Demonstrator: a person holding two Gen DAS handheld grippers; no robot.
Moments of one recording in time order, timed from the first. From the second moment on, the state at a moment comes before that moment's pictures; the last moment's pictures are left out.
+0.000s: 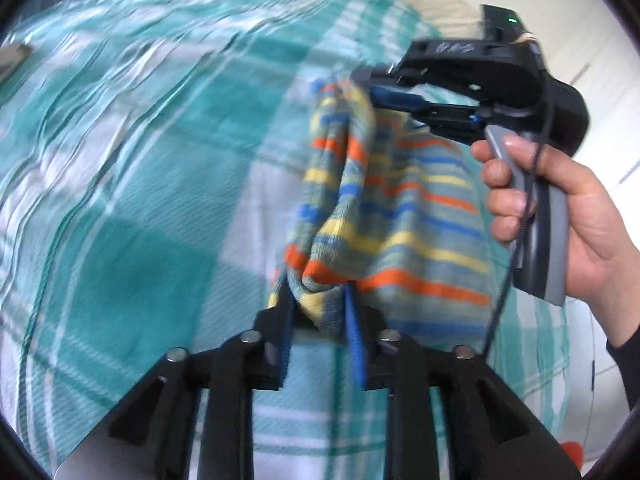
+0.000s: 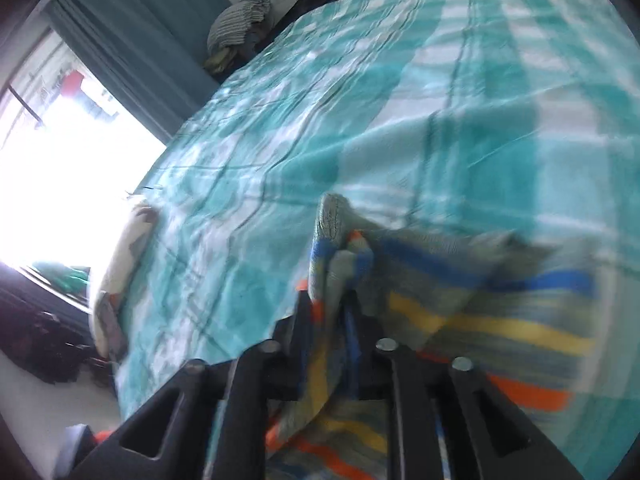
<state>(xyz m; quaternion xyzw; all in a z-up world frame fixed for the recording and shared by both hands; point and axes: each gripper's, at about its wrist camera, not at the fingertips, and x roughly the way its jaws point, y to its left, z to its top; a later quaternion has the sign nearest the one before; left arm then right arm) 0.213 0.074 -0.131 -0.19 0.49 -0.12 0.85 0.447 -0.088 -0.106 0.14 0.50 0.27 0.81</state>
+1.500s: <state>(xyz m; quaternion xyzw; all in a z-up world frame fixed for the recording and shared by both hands) 0.170 0.059 -0.038 0.02 0.43 -0.02 0.90 0.113 -0.168 -0.076 0.03 0.41 0.16 0.90</state>
